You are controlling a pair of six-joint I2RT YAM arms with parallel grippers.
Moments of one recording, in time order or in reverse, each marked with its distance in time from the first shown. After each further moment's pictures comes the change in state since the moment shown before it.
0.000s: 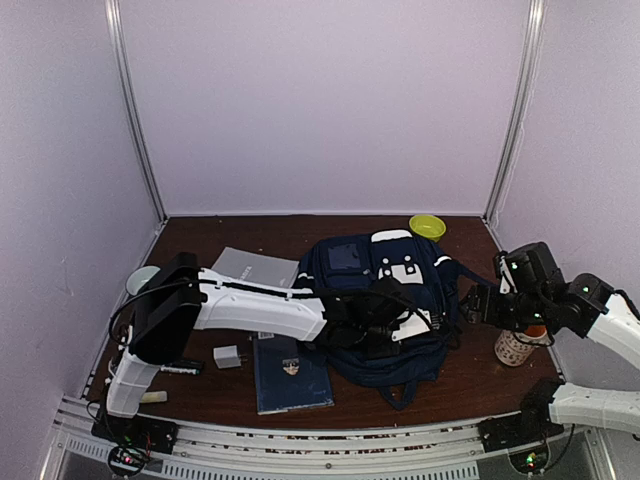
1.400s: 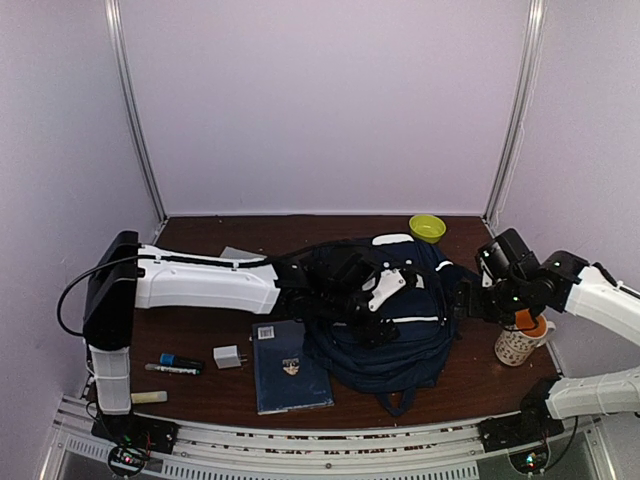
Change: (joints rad) left arm 0.072 -0.277 -0.191 -0.028 0.283 -0.425; right arm 0.010 0.241 0.108 -0.032 0.008 -0.012
